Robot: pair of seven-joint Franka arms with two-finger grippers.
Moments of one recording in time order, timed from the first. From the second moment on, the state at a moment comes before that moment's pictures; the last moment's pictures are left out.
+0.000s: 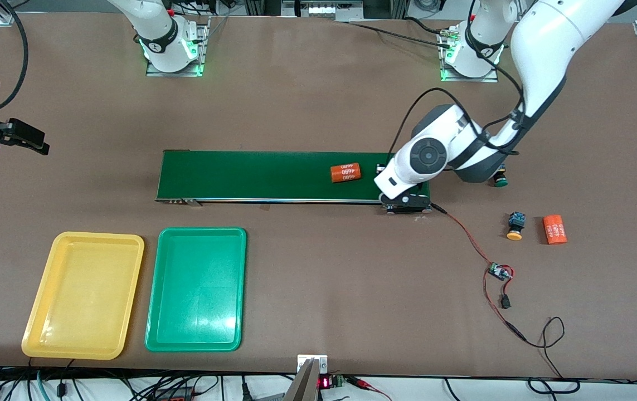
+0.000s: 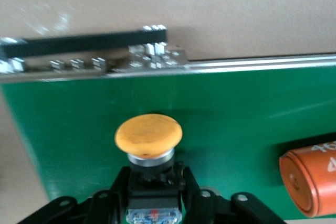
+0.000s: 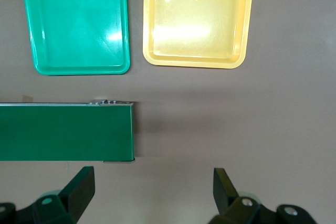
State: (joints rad) left arm 0.22 0.66 -0.84 -1.87 0.34 2.04 -0.74; right arm 0.08 0.11 -0.12 -1.49 -0.01 1.55 -0.03
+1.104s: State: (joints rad) left arm 0.45 0.65 -0.73 -1.61 0.42 1.65 -0.57; right arm 0.08 0.11 -0.12 -1.49 -0.01 1.56 -0.03
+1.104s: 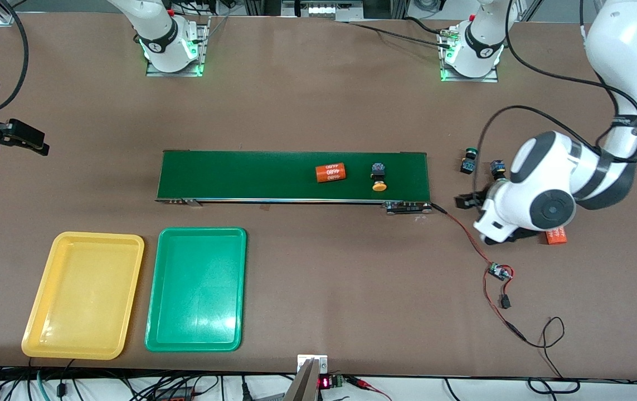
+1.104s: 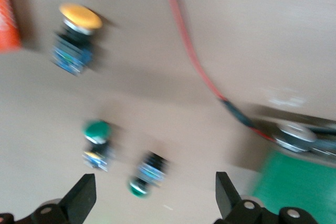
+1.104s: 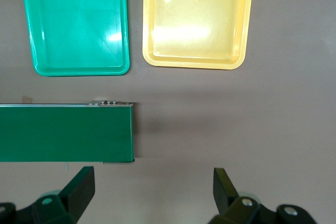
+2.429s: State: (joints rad) left arm 0.56 0.77 -0.58 -1.74 0.57 2.00 -0.05; right arm 0.11 0.10 -0.12 -1.49 -0.01 1.56 -0.03
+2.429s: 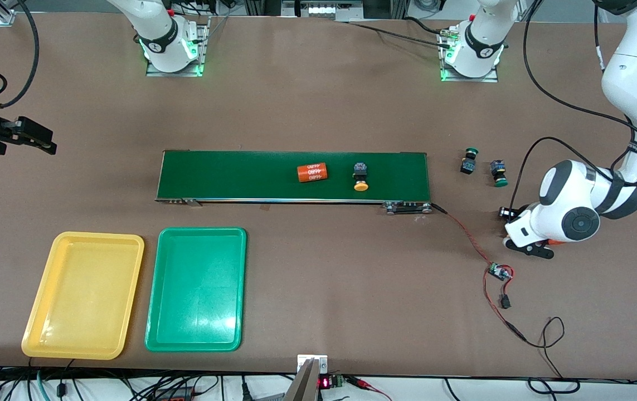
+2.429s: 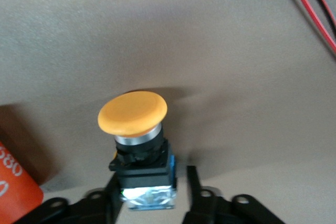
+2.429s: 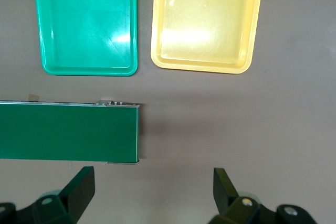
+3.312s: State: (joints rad) left arm 0.48 0.72 -0.86 -1.64 0.38 1.71 -0.20; right arm 0.11 0.10 -0.12 -1.49 -0.01 1.56 -0.03
